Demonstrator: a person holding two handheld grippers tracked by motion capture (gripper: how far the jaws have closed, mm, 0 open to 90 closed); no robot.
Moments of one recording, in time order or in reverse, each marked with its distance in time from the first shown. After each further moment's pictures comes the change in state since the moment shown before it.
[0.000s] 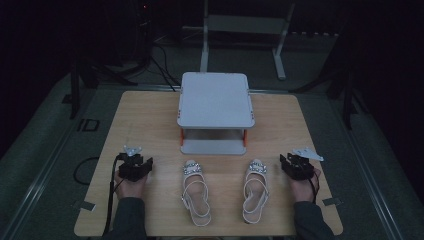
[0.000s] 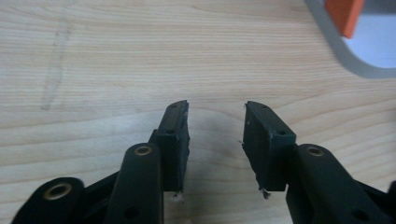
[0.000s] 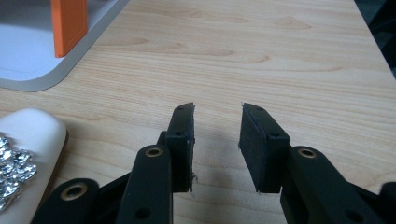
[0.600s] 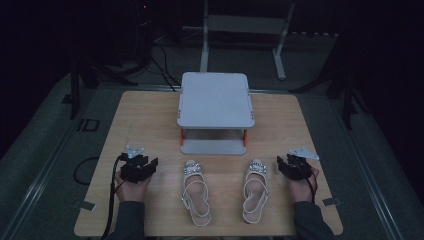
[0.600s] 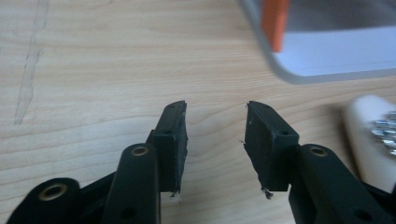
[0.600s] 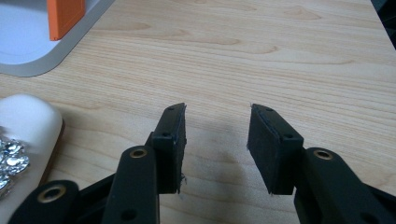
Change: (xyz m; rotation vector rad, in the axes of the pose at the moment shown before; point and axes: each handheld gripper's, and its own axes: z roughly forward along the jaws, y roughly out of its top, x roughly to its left) left arm -0.022 0.006 -0.029 -0.036 -0.084 0.049; right arm 0.005 0.000 0.005 0.039 -0.007 -0.035
